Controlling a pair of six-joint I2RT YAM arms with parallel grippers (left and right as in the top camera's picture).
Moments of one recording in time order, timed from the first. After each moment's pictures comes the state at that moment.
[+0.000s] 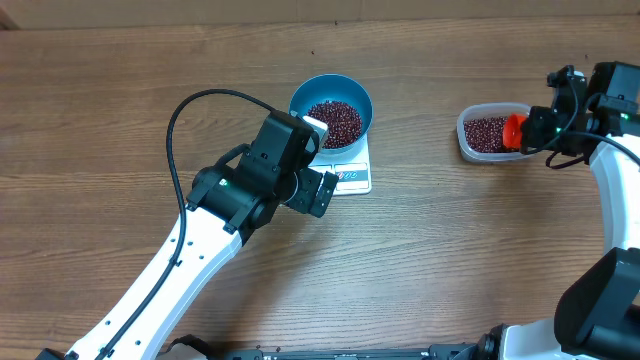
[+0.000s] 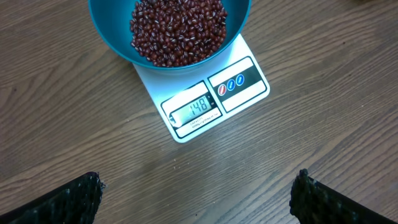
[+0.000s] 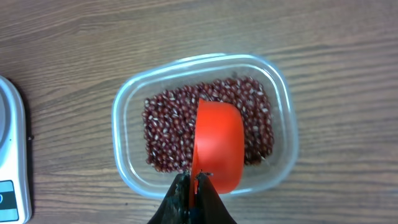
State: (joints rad) left arm -0.55 1.38 1.24 -0.85 -0.04 -0.10; right arm -0.31 1.66 1.34 -0.76 -0.27 -0.11
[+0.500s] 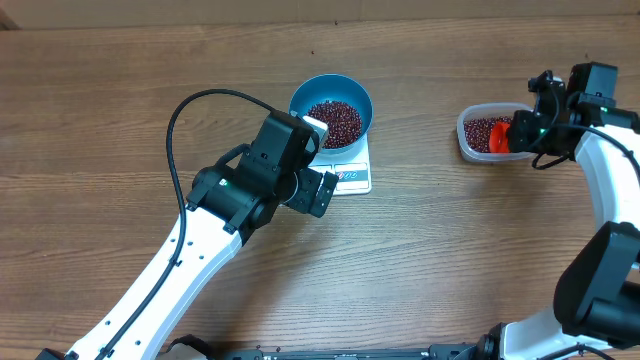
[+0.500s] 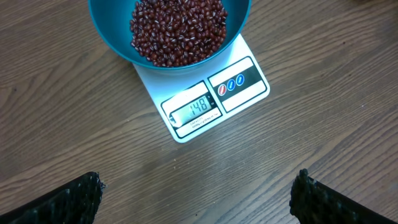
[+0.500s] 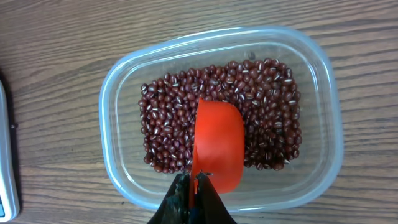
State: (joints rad) left arm -0.55 1.38 1.24 -0.85 -0.04 -0.10; right arm -0.28 1.75 1.34 -0.75 -0.27 -0.11
